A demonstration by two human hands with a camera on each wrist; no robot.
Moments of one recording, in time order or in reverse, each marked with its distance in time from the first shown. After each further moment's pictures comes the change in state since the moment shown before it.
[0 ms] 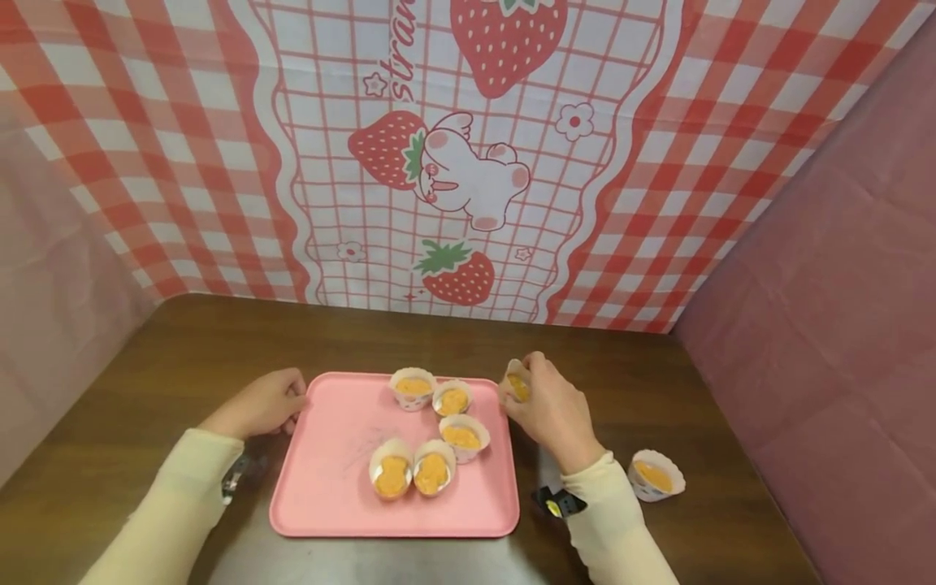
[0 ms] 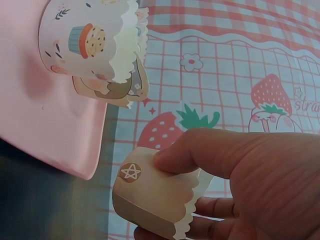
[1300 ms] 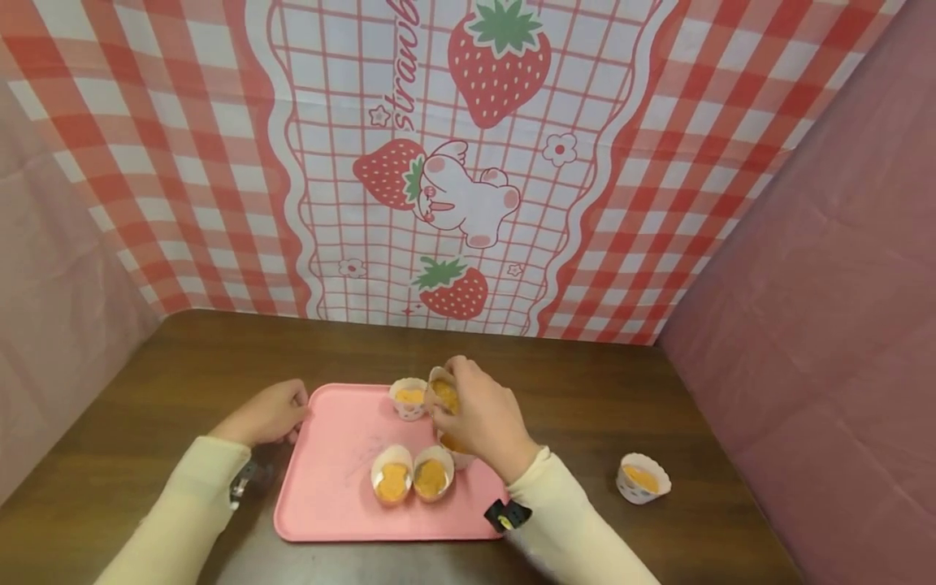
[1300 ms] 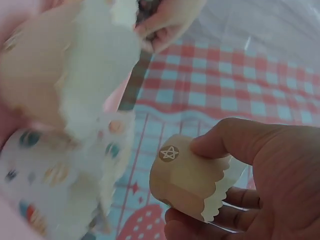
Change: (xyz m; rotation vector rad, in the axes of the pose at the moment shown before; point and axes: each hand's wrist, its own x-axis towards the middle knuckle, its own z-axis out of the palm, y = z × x) left_hand -0.006 0.001 0.004 0.005 0.026 0.026; right_hand -0.016 -0.080 0.013 0.009 0.083 -0.297
